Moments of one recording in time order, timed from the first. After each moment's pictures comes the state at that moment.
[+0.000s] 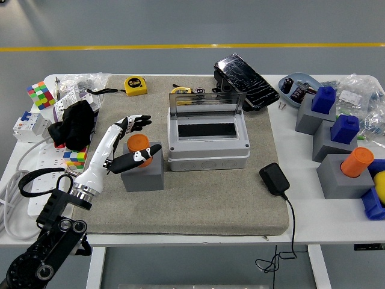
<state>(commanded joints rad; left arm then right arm) -0.11 0.05 -1.20 -1.20 1.60 0.18 -0.46 0.08 -0.06 1.53 0.18 -1.55 0.07 -0.27</state>
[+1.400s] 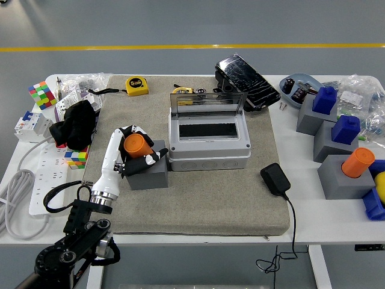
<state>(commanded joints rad) -0.22 0.00 -0.99 -0.99 1.16 0.35 -0.65 0.09 -0.06 1.52 0.18 -1.54 0.07 -0.27</state>
